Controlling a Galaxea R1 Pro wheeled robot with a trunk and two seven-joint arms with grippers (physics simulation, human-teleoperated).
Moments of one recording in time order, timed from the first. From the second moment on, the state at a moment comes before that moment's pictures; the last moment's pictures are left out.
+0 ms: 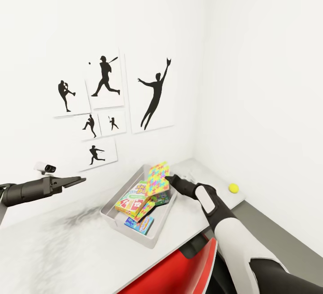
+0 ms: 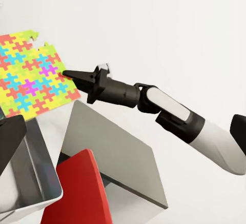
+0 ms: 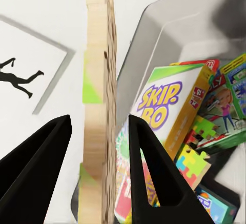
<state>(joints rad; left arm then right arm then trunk) -0.57 0.46 0.29 -1.25 0.22 1.03 -1.57 -0.85 0.17 -0.08 -0.56 -0.59 0.50 0.24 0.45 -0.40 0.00</state>
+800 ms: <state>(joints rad) -0.57 0.46 0.29 -1.25 0.22 1.03 -1.57 -0.85 0.17 -0.04 -0.57 -0.55 0.53 0.26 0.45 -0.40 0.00</state>
